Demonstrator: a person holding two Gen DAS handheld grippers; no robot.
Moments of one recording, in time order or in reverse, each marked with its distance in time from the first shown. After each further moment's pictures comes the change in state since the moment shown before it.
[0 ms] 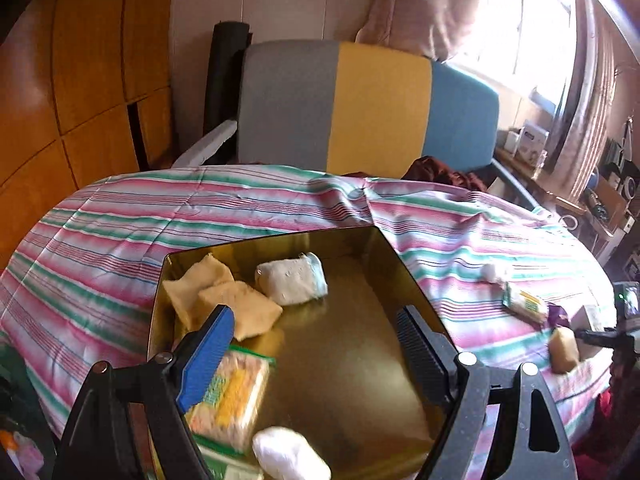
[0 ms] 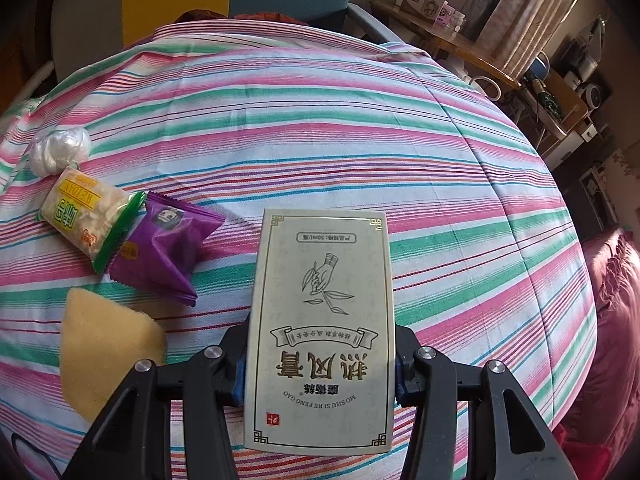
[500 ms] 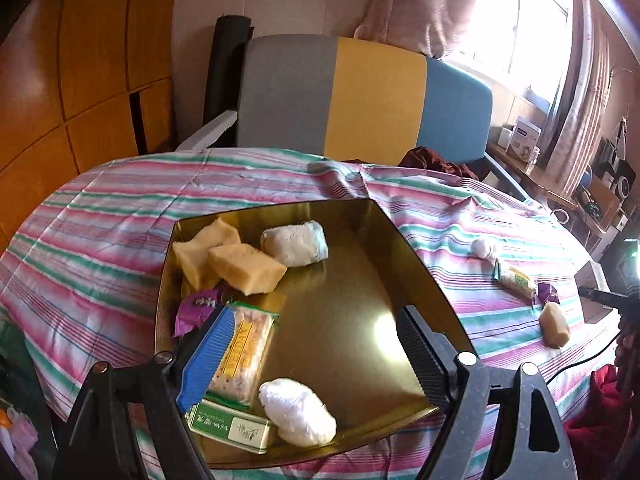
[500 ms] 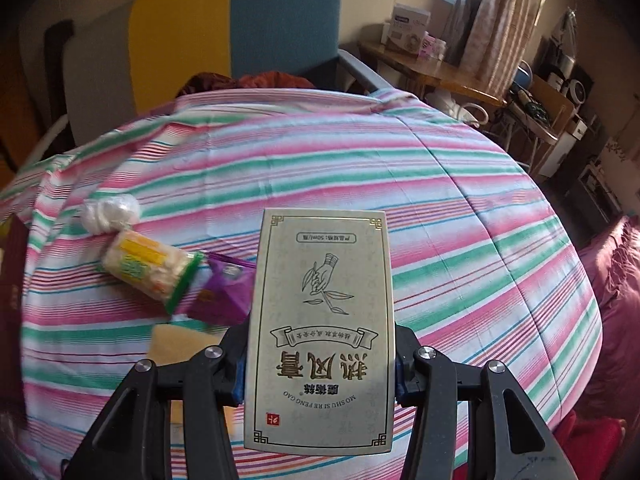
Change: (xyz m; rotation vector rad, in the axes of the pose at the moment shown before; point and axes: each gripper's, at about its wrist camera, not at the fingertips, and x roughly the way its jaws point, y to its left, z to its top) left arm -0.018 0.013 -0.035 -0.016 0.023 -0.016; right arm -0.069 0.018 0.002 0.056 -0.176 0.081
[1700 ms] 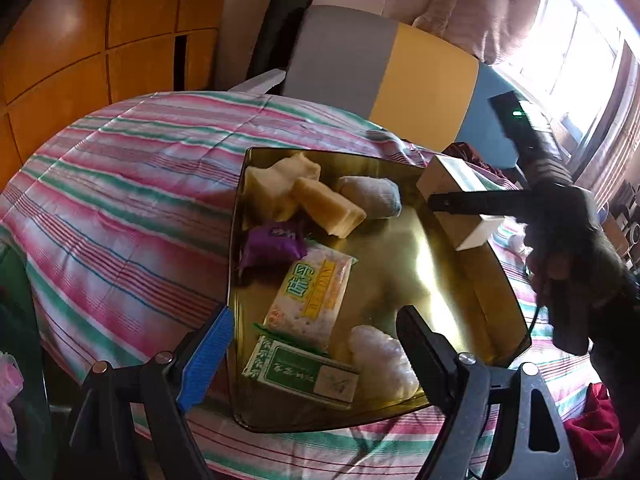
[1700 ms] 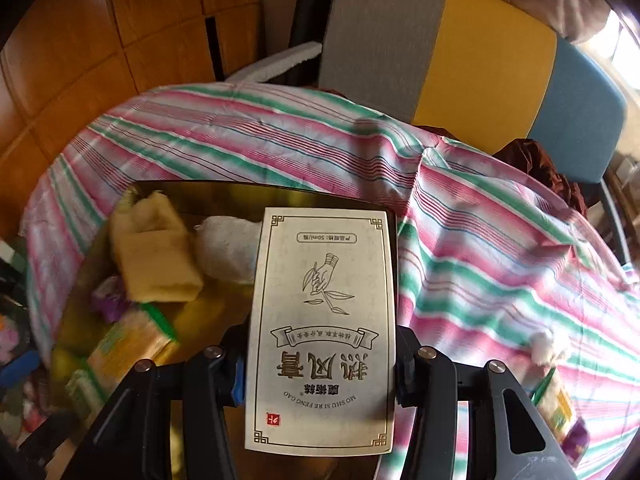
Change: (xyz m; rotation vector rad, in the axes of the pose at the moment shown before) left arm 0.008 0.079 -0.039 -0.175 0.093 0.010; right arm -0.009 0.411 0.023 -0.559 0.030 0.395
